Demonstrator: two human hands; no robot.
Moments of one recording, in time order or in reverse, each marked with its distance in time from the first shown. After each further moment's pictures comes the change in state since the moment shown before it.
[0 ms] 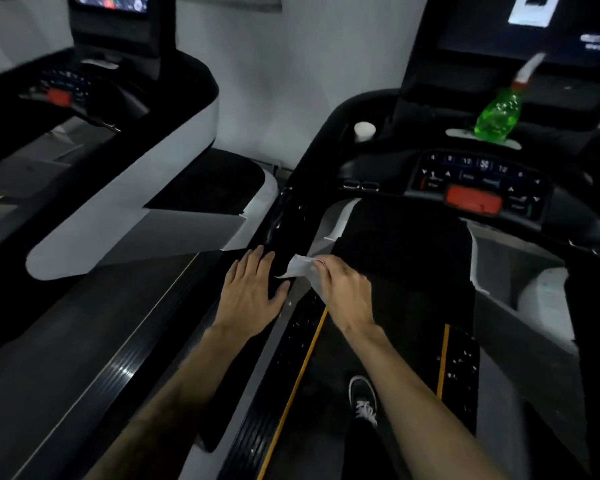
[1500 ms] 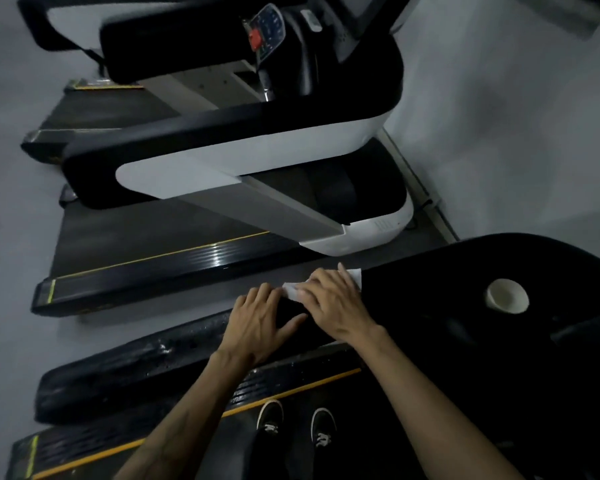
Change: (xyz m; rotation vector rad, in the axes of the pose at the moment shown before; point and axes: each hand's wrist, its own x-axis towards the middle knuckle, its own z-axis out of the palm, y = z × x) left_hand 0.249 0.029 0.069 -0.005 0.085 -0.774; right_hand 0.329 0.124 0.209 0.234 -0.915 -0.890
